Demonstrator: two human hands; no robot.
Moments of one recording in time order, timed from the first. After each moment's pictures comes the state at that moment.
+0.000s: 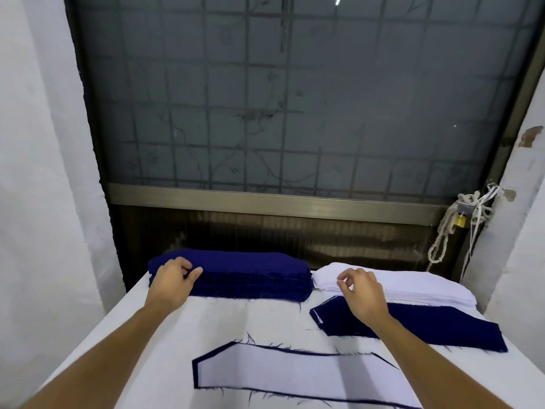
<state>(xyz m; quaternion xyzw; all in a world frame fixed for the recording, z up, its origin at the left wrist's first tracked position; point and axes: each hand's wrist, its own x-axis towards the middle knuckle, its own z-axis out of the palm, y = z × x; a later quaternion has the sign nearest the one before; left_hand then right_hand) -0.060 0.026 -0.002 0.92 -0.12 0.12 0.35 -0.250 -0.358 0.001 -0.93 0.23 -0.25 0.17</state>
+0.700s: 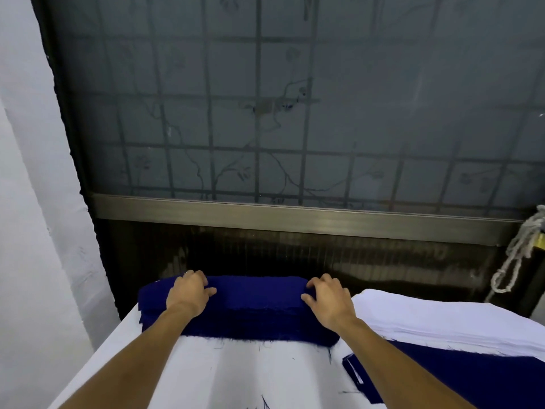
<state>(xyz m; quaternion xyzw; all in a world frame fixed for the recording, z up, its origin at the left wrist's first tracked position) 0.058 -0.022 -0.016 0.97 -0.13 0.04 0.22 -0.081 -0.320 -0.022 -0.97 0.15 -0.13 0.13</state>
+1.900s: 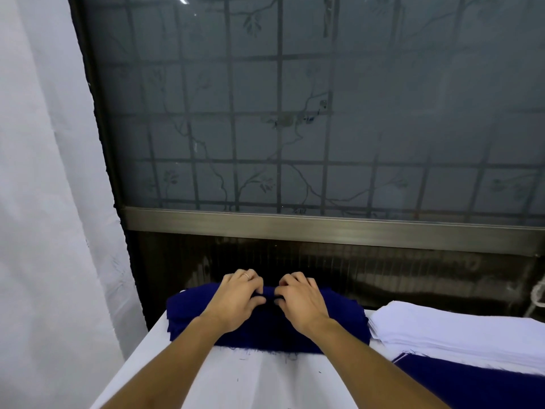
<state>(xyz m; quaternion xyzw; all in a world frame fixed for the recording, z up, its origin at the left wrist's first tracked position) 0.023 -0.039 0.019 0.90 -0.40 0.13 0.13 -0.036 -0.230 -0.003 -0.98 -0.05 -0.20 0.05</state>
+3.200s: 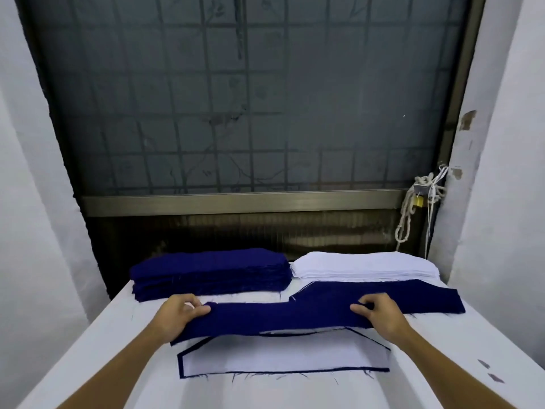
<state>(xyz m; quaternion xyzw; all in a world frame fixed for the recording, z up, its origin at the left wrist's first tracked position) -0.128 0.005 -0.031 0.87 -0.21 -0.09 0.45 -0.363 -0.403 -0.037 -0.88 0.26 -0.15 0.38</state>
